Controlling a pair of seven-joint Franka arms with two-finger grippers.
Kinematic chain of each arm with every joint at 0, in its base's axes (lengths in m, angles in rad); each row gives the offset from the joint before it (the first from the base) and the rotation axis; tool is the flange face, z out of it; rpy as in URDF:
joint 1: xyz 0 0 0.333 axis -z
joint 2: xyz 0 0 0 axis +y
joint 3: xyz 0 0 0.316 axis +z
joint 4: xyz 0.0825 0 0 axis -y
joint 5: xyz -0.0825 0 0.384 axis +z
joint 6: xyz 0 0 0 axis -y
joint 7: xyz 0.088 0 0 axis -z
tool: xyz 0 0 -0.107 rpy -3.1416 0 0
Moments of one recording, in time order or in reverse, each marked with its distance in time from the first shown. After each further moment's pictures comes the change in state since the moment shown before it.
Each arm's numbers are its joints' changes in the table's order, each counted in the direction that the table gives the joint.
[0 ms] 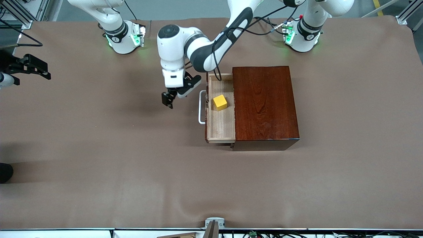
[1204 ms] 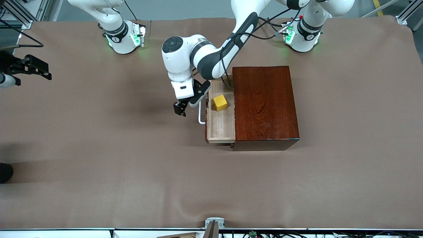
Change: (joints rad) left arm -0.036 0.005 0.018 0.019 -0.035 -0.068 -0.008; right arm -0.001 0.000 0.000 -0.007 0.000 0.003 0.000
